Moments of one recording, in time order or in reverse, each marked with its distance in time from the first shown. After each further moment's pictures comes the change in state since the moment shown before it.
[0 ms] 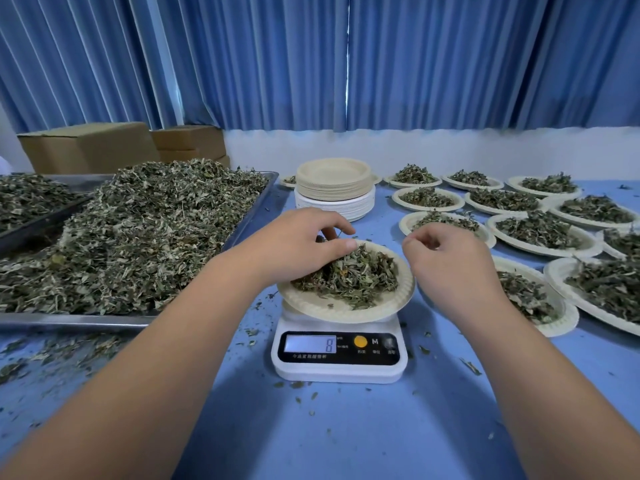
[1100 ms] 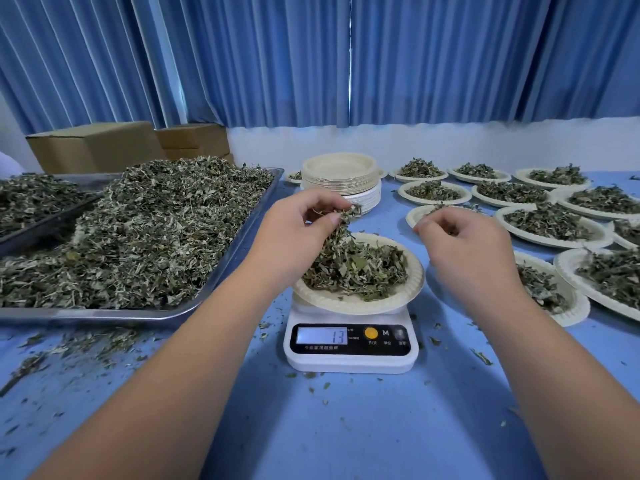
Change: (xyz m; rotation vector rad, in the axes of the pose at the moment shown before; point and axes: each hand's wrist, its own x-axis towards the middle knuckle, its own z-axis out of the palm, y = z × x) left_hand -0.021 0.007 0.011 -0.543 0.419 -0.031; right_hand 0.002 0.003 0.000 0.113 0.099 -0.054
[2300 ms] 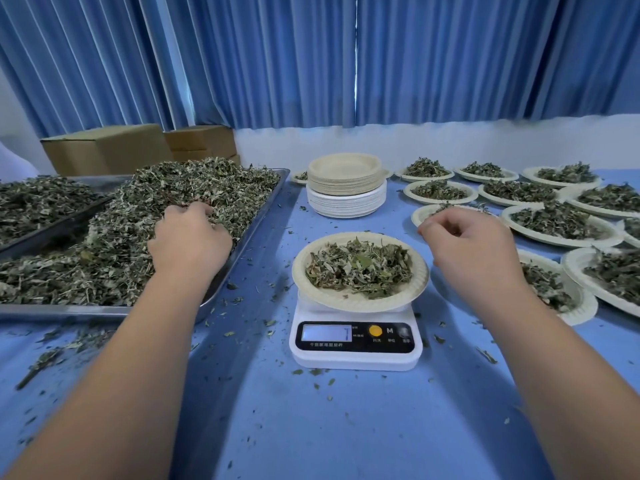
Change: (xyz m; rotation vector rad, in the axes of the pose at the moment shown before) left_hand 0.005 -0.052 -0.086 0.896 0.327 -0.494; right_hand -0.002 -0.001 -0.001 0.007 -0.027 0.014
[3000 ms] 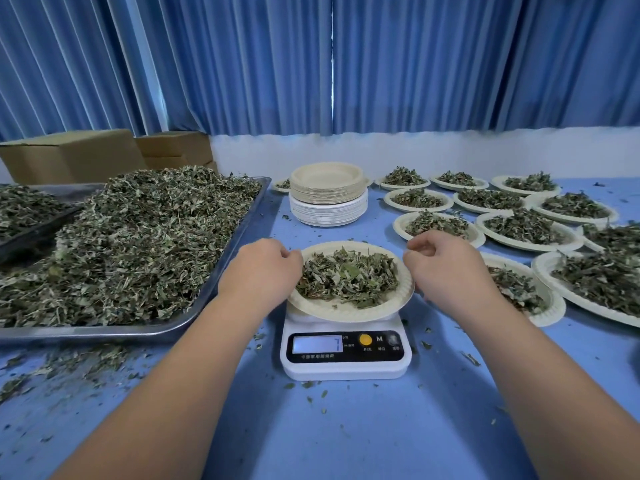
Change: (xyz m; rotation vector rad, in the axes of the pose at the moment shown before) left_hand -0.045 0.055 0.026 -0.195 -0.336 0.268; right_hand -0.001 0.002 0.005 -0.095 -0.139 0.188
